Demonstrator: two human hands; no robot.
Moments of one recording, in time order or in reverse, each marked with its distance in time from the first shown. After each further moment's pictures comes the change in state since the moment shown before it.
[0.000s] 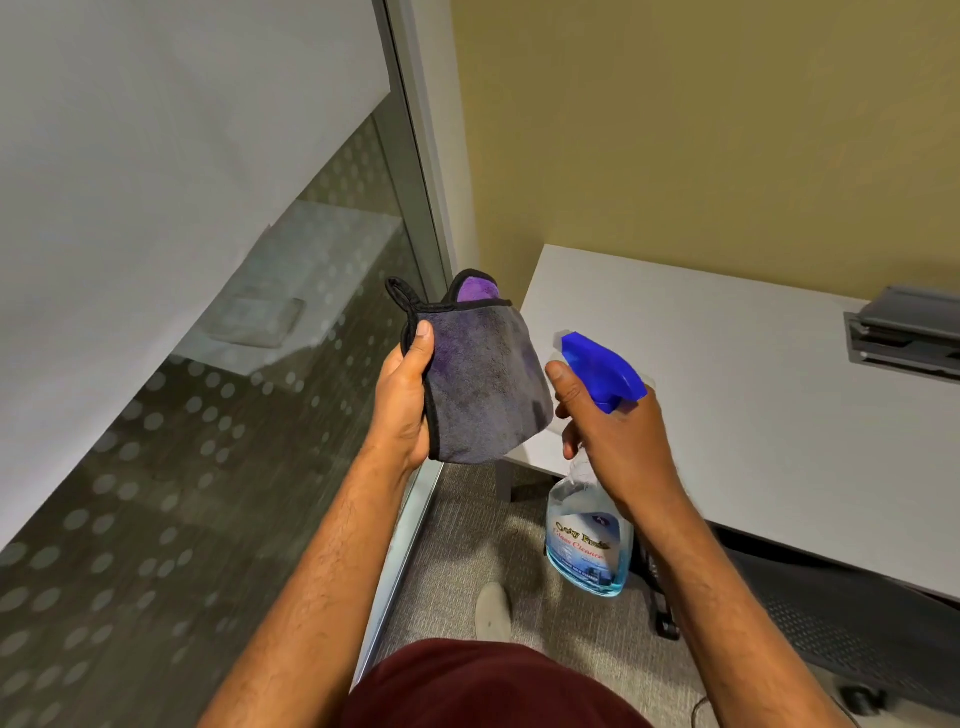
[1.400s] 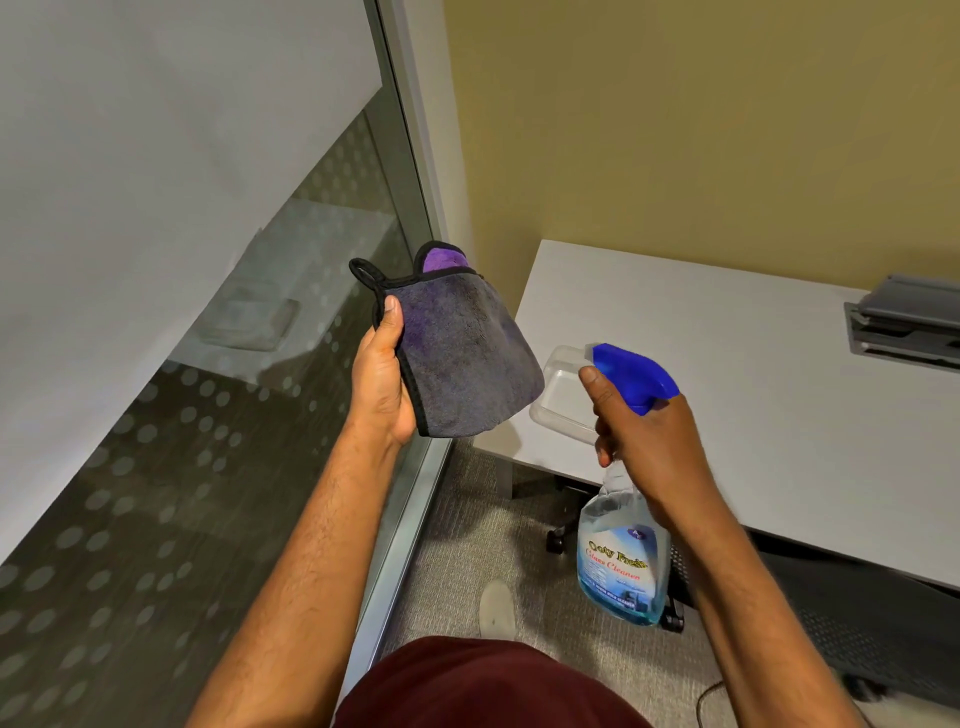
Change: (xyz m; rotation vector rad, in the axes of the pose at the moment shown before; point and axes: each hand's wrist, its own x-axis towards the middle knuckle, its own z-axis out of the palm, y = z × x) left_hand 0.023 0.026 0.001 -0.094 0.128 -0.073; right_hand 0.006 0.009 -0.016 0.026 0.067 0.140
